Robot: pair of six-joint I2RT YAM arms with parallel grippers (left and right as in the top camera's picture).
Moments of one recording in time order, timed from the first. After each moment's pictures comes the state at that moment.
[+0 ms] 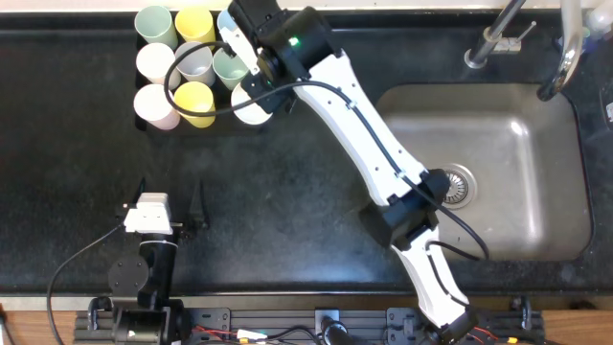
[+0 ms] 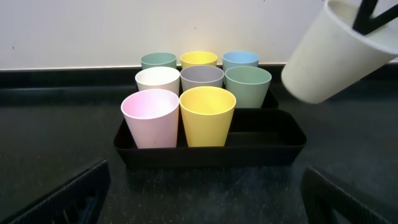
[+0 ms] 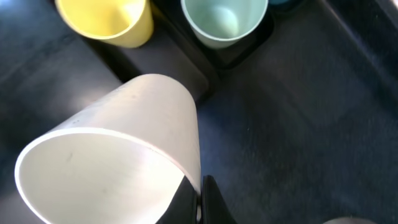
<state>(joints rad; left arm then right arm) -0.01 0.01 0.01 -0.08 0.02 0.00 0.67 2.35 2.66 -1.50 -0.04 -0.16</state>
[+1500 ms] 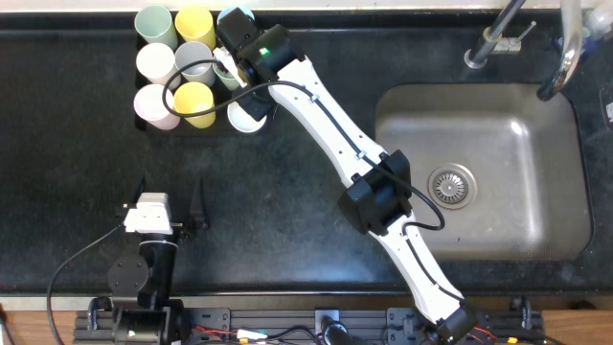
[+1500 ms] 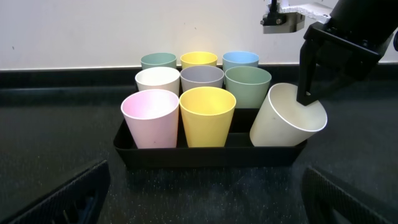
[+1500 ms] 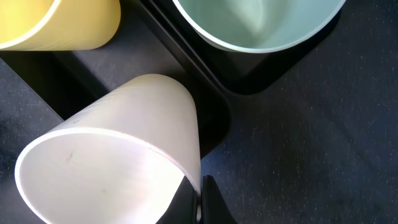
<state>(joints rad) -0.01 0.01 0.01 -0.08 0.02 0.00 0.69 2.56 2.69 -1.41 -0.02 -0.14</state>
